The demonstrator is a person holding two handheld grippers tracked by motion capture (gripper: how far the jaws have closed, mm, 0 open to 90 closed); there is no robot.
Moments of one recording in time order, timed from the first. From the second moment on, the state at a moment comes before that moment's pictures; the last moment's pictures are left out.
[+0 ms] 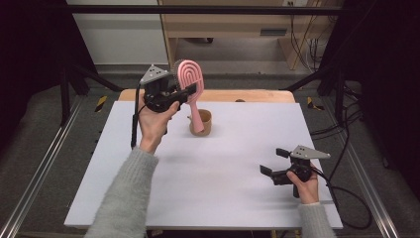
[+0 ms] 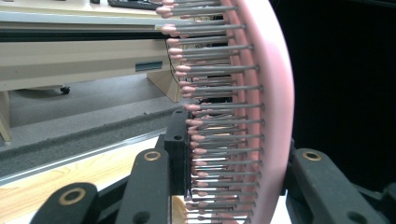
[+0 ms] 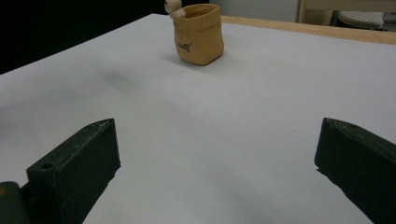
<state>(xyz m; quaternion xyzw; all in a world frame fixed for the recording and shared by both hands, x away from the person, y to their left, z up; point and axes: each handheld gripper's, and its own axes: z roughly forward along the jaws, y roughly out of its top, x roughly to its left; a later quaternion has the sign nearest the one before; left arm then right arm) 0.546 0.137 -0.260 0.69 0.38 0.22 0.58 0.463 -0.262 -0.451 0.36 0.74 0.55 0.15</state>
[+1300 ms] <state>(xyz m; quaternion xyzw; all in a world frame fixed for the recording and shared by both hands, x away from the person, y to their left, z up) 0.598 0.121 -0.267 0.69 0.40 0.23 0.56 0.463 -0.262 -0.451 0.36 0.74 0.54 0.15</state>
